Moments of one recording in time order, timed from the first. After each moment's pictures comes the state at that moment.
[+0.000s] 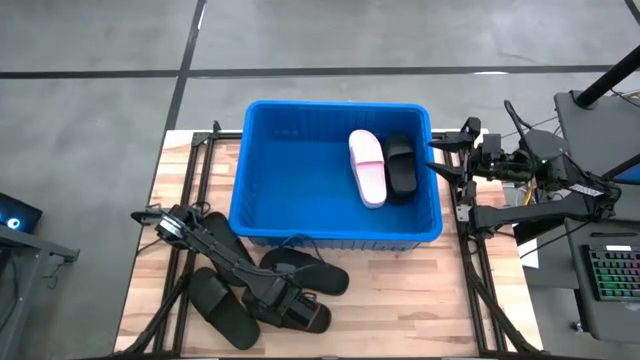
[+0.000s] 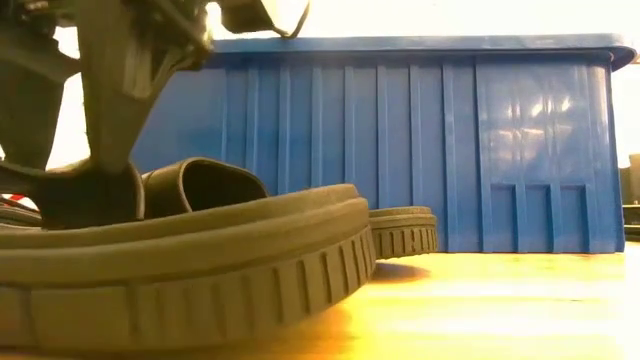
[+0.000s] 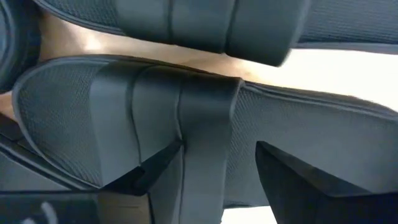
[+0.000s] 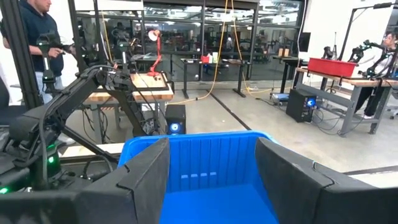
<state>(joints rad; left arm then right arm) -0.55 2.02 1.64 -1.12 0.02 -1.96 -0.05 0.64 1.06 -0.41 0.13 -0.05</state>
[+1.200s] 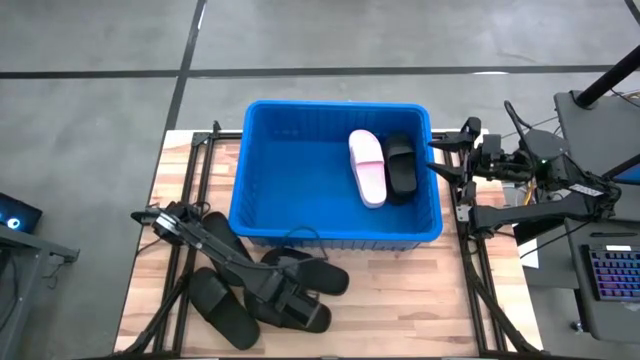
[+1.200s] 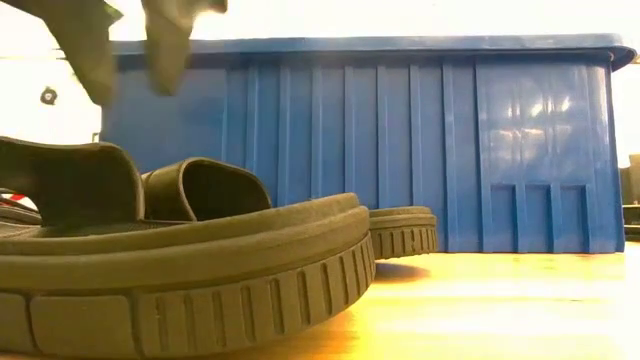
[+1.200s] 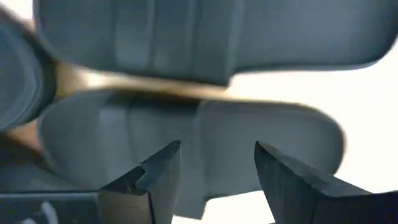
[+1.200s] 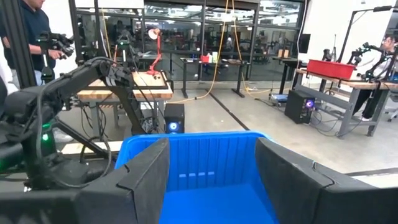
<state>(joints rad) -0.54 1.99 1.76 -1.21 -0.09 -1.88 -0.05 0.64 1.06 -0.41 0.13 -0.06</state>
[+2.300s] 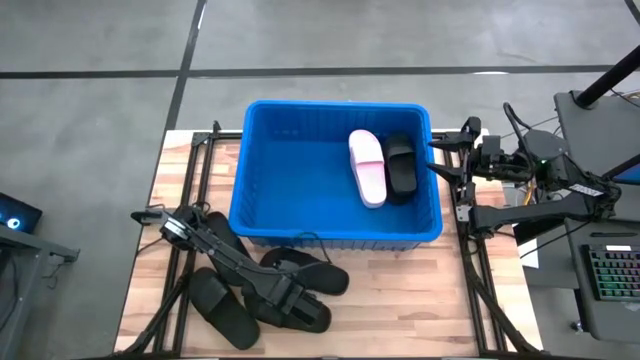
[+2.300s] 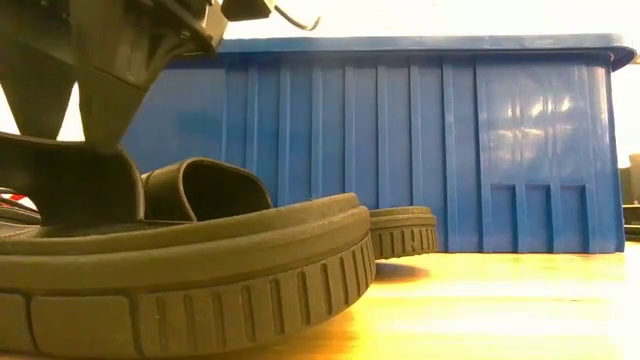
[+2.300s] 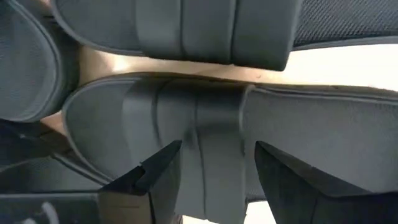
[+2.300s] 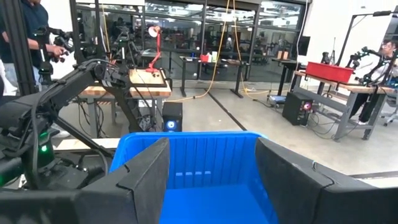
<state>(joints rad) -0.54 2.05 1.74 -1.26 0.05 -1.82 -0.05 0.64 1.06 -0.41 0.13 -0.09</state>
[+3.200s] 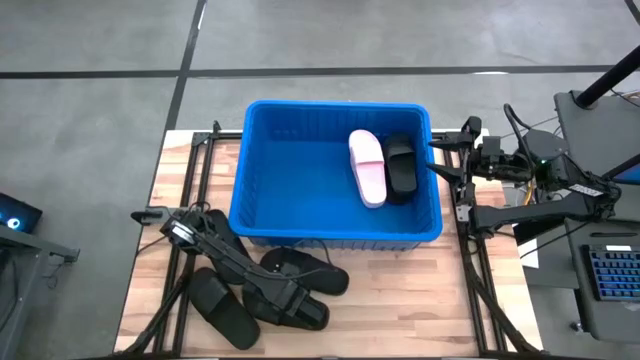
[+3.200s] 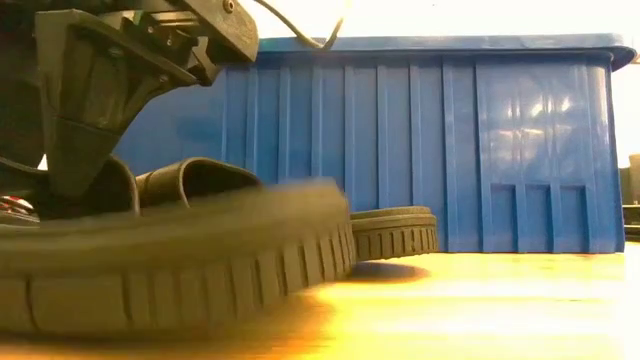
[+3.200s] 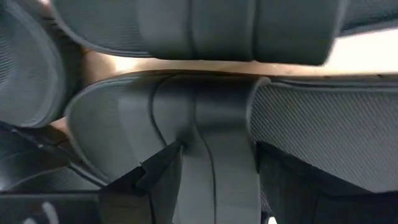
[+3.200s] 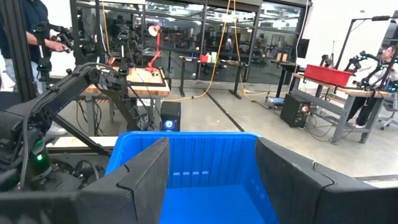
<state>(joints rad) -0.54 2.12 1.76 -1.31 0.08 -1.73 -0.05 0.64 1.06 -0.41 0.13 -0.11</state>
